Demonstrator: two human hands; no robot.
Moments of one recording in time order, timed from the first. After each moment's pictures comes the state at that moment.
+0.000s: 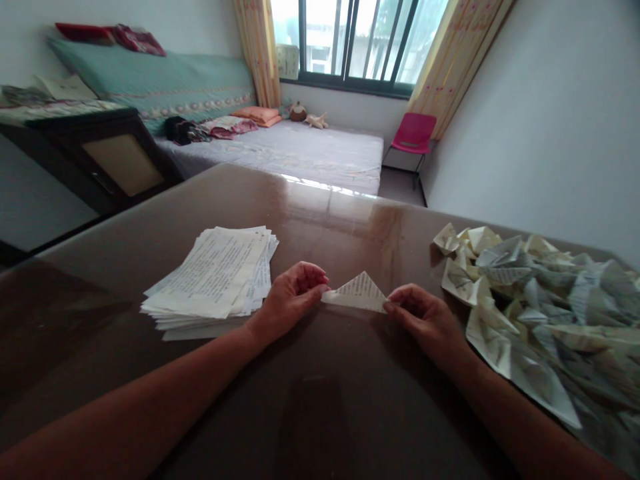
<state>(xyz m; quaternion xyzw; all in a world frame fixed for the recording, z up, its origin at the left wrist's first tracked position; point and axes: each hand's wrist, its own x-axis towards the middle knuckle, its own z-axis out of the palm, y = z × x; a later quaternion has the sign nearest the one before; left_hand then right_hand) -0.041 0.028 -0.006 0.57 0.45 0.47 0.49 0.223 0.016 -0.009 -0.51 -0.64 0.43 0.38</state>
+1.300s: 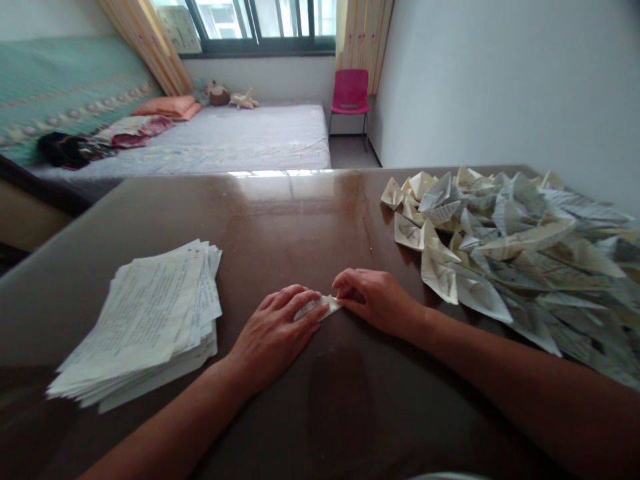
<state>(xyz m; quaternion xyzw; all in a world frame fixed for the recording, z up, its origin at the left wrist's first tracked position) -0.021 0.009 -0.008 0.94 0.30 0.14 -0.01 0.216 0.008 0.000 -0.46 -0.82 0.22 0.25</state>
